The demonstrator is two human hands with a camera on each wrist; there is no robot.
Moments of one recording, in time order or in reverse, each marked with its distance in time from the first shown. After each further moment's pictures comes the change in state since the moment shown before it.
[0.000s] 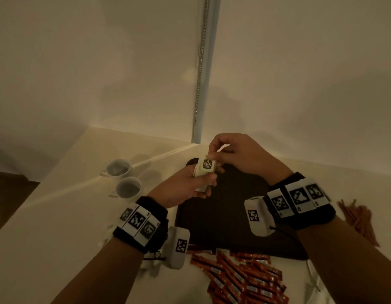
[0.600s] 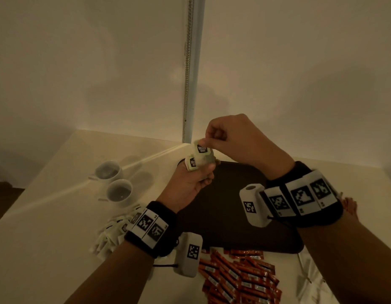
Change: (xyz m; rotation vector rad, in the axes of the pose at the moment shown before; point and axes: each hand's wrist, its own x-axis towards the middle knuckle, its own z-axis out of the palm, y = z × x) left_hand 0.019 -0.006 0.028 -0.439 0.168 0.203; right_hand -0.003 -0.035 -0.015 -0.443 0.203 -0.116
